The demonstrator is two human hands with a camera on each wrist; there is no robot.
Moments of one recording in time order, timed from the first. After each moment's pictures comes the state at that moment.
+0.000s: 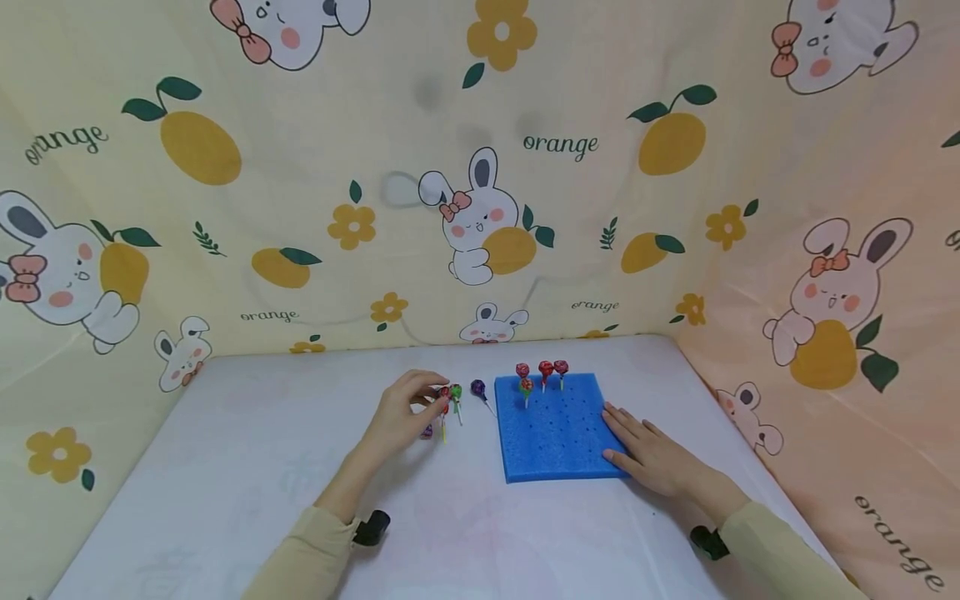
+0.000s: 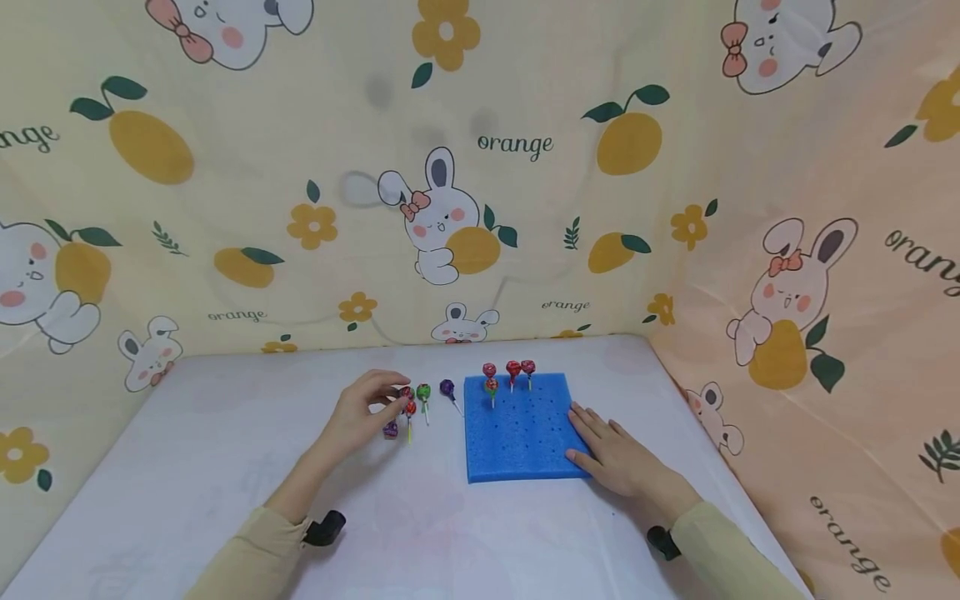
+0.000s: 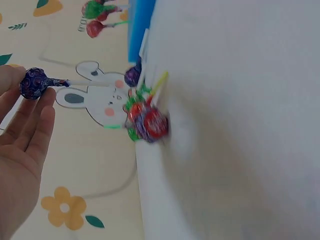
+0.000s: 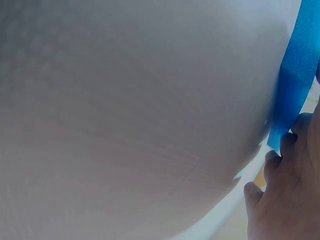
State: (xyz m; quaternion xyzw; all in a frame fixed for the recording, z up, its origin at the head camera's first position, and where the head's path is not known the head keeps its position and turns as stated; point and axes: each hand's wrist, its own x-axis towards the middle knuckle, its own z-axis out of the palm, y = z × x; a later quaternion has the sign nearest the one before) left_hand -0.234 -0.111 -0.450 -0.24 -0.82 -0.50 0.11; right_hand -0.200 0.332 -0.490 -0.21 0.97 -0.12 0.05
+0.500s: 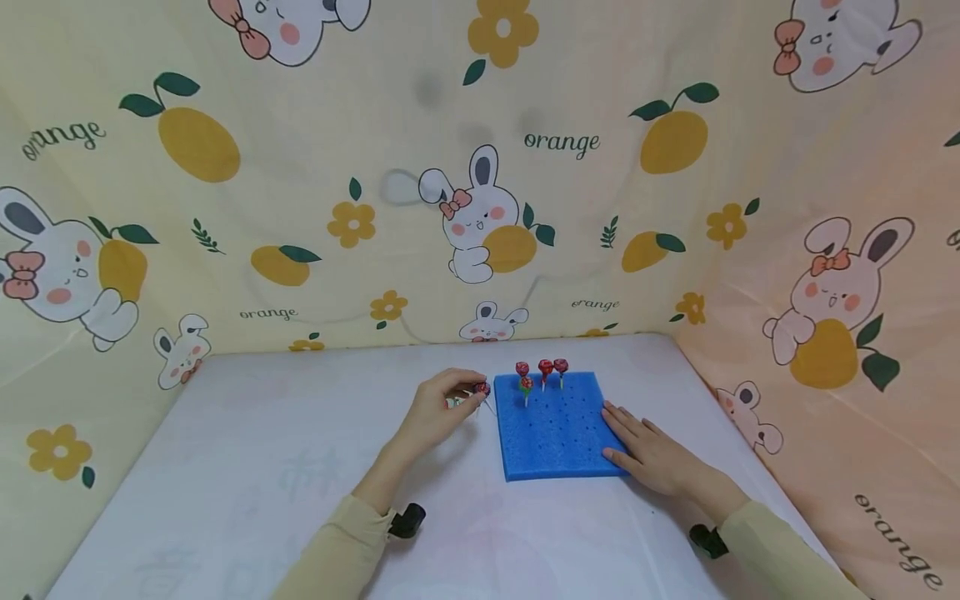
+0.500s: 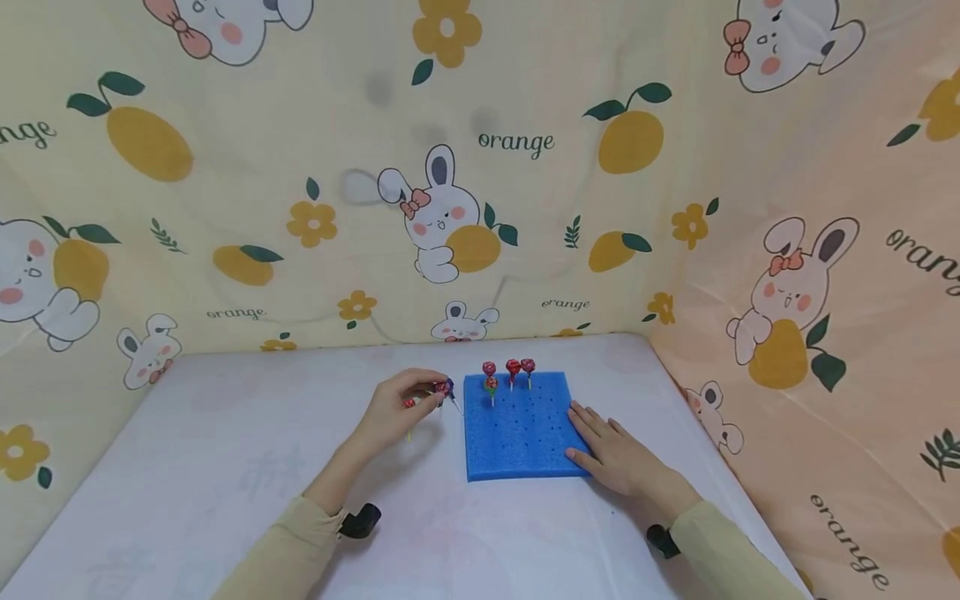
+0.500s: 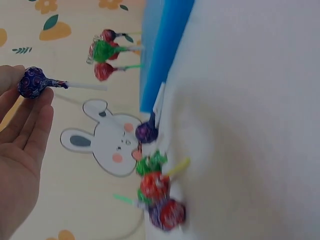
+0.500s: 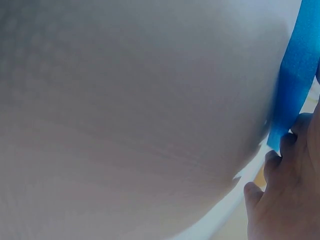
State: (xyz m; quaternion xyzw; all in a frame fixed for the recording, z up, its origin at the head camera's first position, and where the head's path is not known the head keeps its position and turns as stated) left_hand -0.237 -0.063 -0.445 -0.26 -0.80 -0.53 0.09; right_hand -0.201 0.333 -0.493 -0.21 0.97 -0.12 0.05
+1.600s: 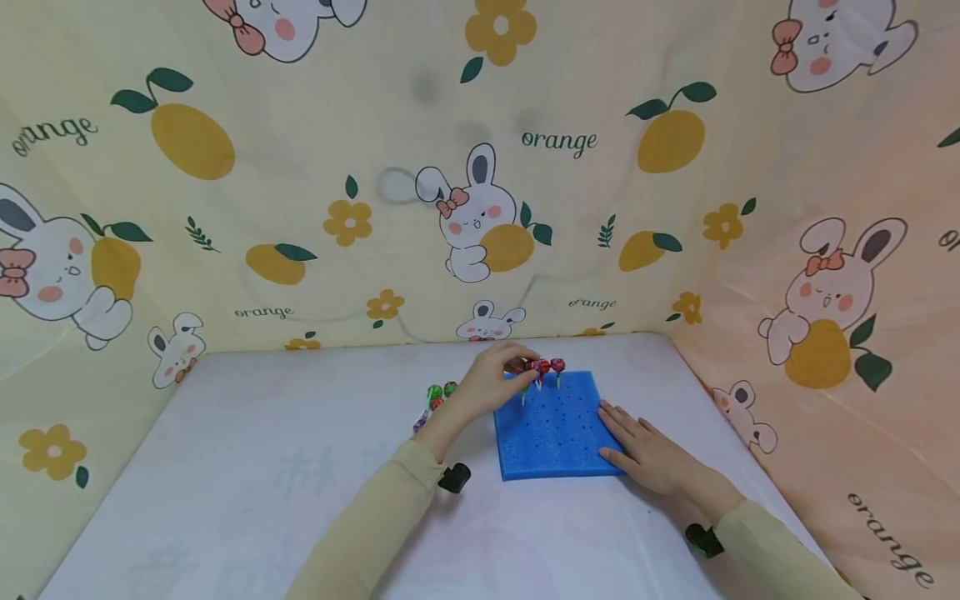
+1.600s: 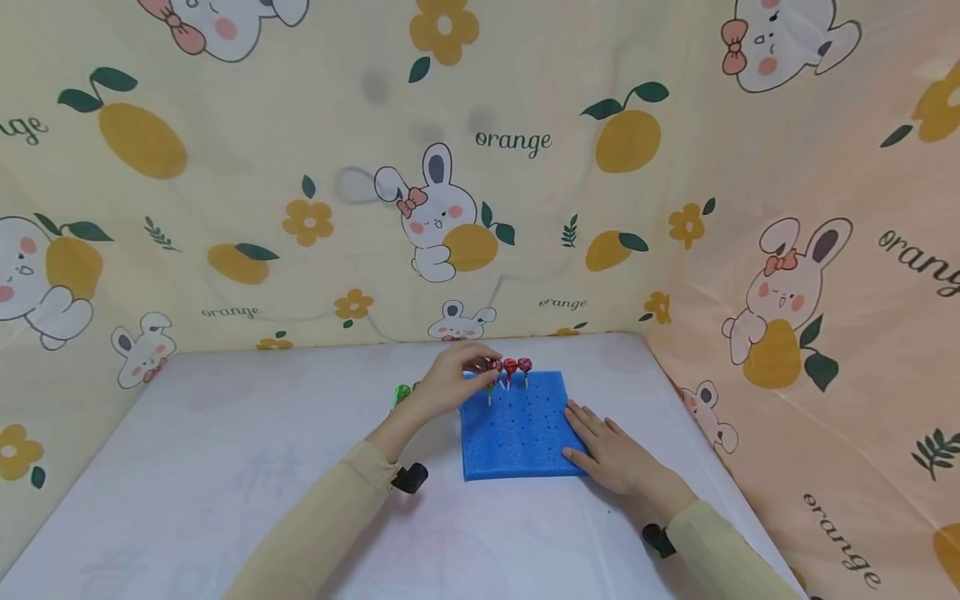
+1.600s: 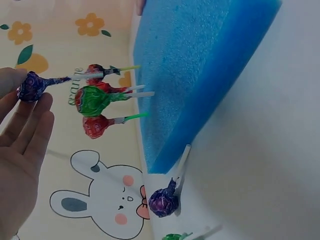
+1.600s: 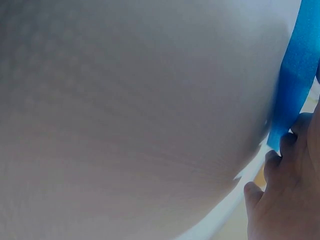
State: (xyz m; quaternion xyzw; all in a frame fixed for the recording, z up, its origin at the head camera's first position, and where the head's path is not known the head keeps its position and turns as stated) left_hand -0.281 0.013 -0.425 -0.31 -0.84 -0.45 0.04; right_hand -0.200 0.334 -0.494 -0.21 0.97 -0.12 0.05
